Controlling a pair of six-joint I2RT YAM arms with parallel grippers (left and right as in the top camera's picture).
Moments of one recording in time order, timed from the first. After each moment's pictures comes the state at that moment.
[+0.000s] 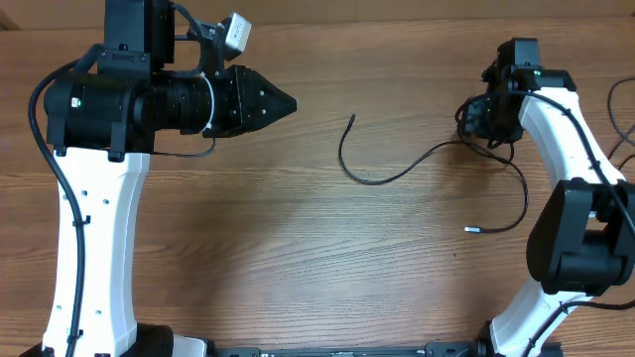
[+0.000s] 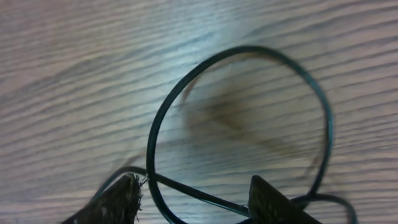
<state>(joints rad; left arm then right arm) -0.14 1.59 2.02 -1.36 0.83 -0.36 -0.07 1.95 1.55 -0.91 -0.05 0.12</state>
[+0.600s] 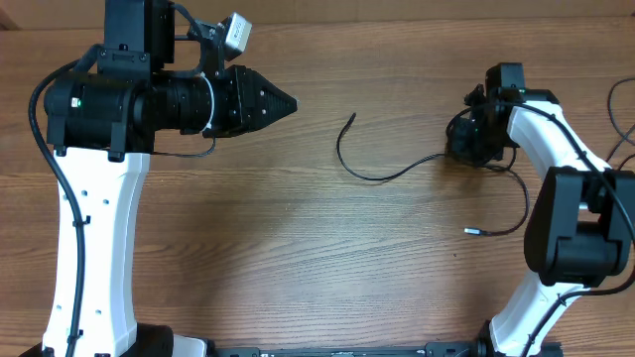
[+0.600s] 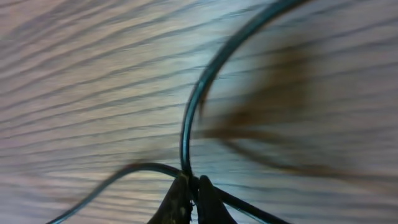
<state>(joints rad) -0.14 1.59 2.02 -1.36 0.84 -0.36 -0.07 2.00 1.43 -0.83 -0.24 0.12</state>
